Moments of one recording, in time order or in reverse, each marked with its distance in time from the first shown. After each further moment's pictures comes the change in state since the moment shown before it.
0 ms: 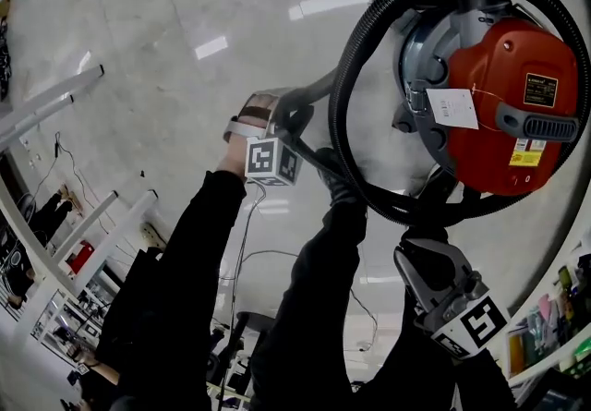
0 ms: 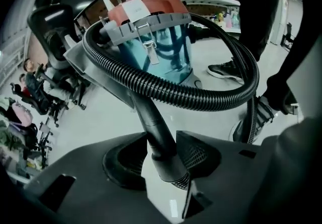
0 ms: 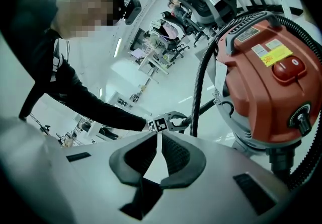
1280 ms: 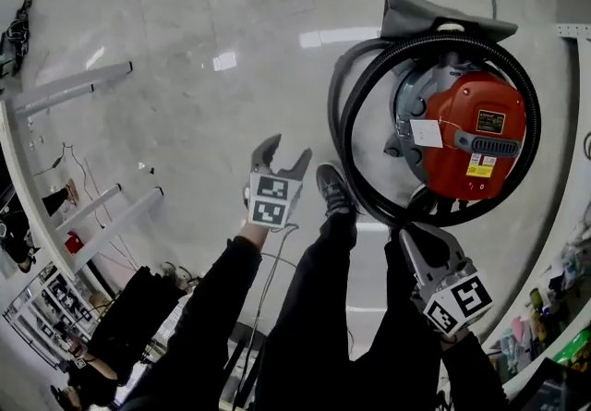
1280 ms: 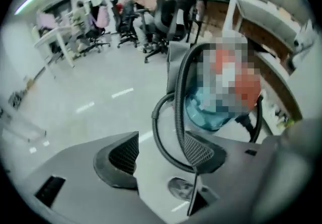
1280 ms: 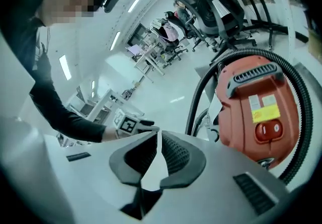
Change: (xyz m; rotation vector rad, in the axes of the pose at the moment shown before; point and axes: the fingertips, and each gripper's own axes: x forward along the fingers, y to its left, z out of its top) left arm -0.147 0.030 0.018 -1.134 0.106 0.145; right arm -0.033 0.007 0.060 -0.063 0.054 -0.110
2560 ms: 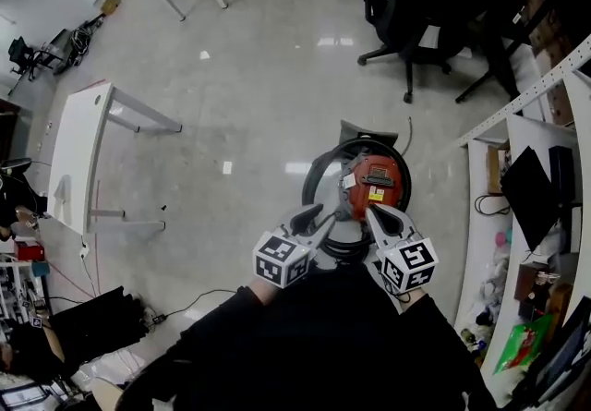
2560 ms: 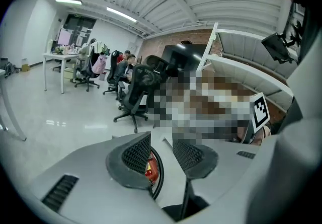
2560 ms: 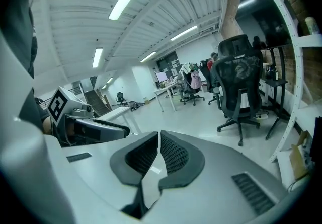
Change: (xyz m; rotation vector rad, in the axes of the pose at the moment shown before) left arm -0.506 -0.293 0.241 -0.172 -0.582 -0.252; right arm -0.298 0.226 0.213 -0.467 -0.277 -0.035
